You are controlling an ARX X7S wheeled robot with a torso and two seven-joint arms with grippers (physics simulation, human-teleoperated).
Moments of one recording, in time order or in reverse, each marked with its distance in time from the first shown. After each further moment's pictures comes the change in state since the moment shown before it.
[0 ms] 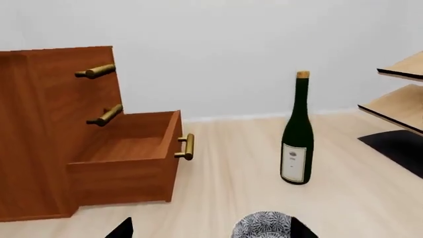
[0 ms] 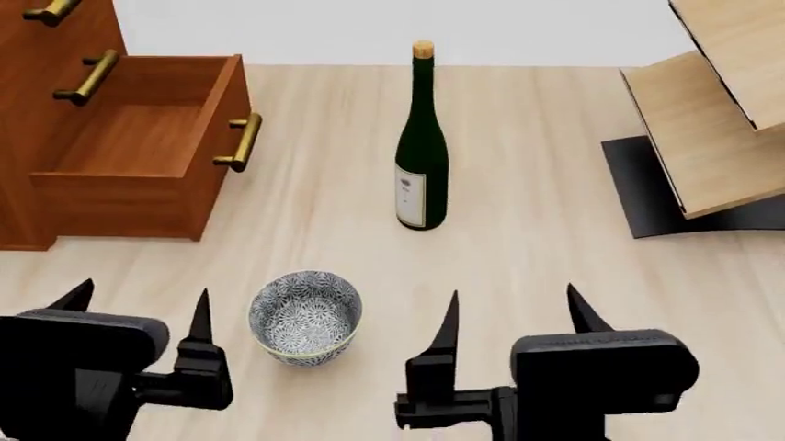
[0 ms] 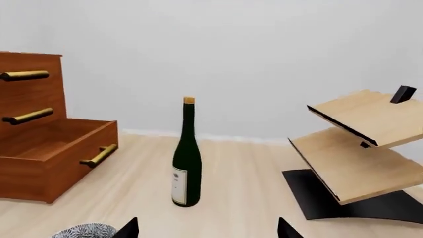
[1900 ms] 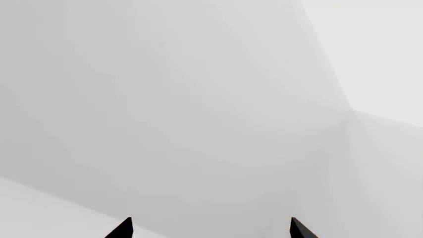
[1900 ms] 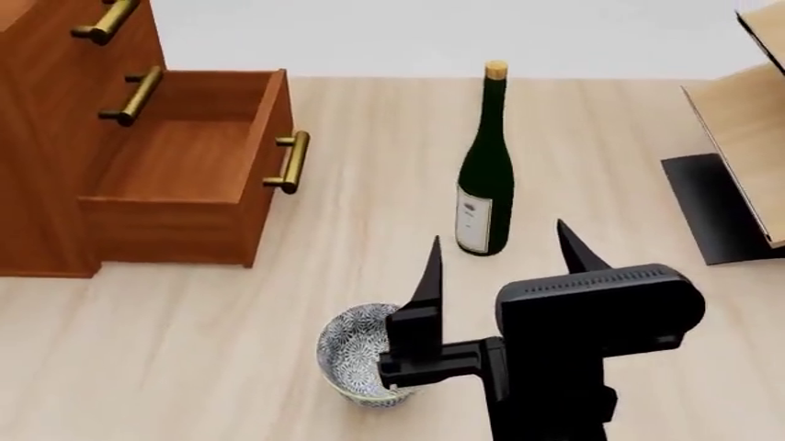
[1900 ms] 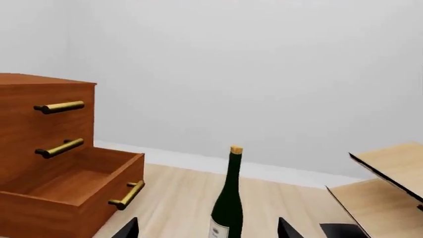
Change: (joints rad) left arm 0.026 -0.019 -0.641 0.297 -0.256 0.409 -0.622; right arm 0.125 0.081 -0.067 -0.134 0.075 0.156 0.047
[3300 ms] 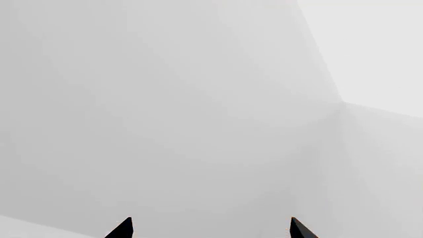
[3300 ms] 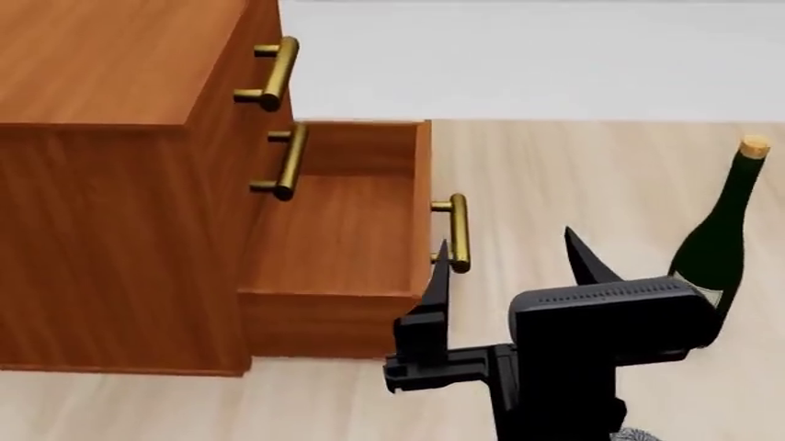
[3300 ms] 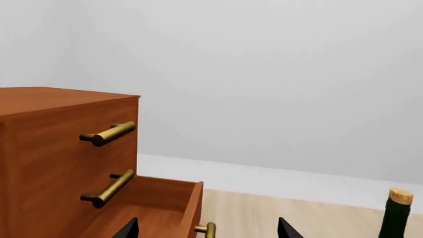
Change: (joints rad) left arm 0.031 -0.069 0.077 -0.009 -0.026 0.025 -0.029; right arm -0.026 0.018 0.007 0.008 0.050 -0.047 0.036
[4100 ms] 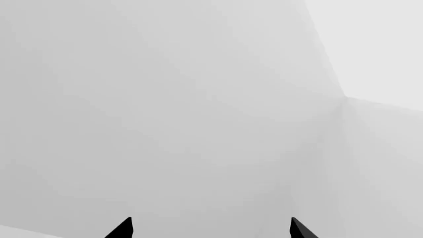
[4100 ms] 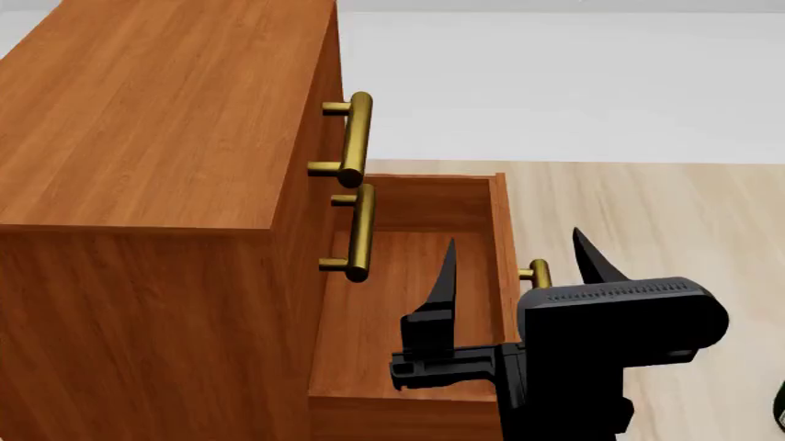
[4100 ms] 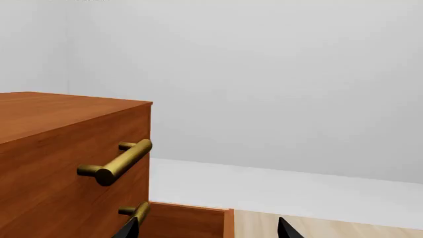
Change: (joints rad) left arm 0.007 -0.023 0.018 -0.004 -0.014 0.005 -0.021; right arm 0.004 0.012 0.004 -0.006 0.026 0.013 0.026
